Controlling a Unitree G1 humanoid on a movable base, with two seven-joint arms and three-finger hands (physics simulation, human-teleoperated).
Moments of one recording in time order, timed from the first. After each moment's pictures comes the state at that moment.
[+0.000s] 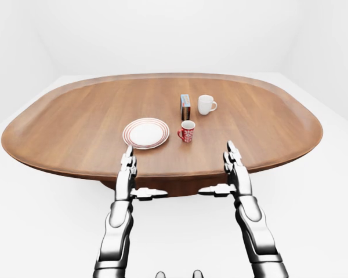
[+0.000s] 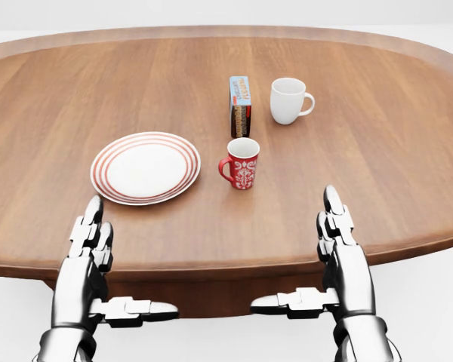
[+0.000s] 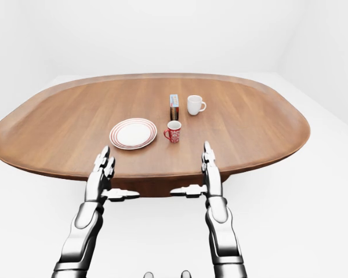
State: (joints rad) left arm -0.01 0.01 0.02 0.03 -0.01 -0.01 -0.02; right arm -0.01 -0.01 -0.01 0.00 -0.01 0.00 0.01
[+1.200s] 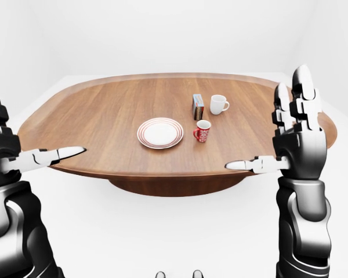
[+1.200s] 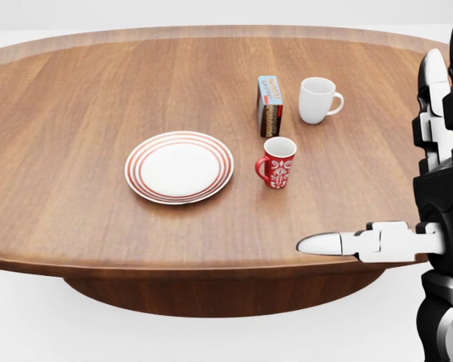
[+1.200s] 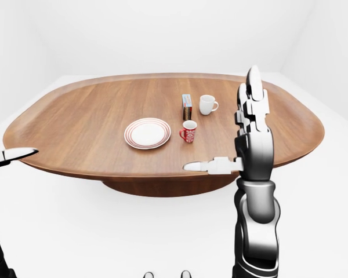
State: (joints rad) left arm -0.17 0.32 0.53 -0.58 -0.27 0.09 0.01; right arm -0.12 -0.10 -0.16 -0.64 -0.04 0.09 0.08
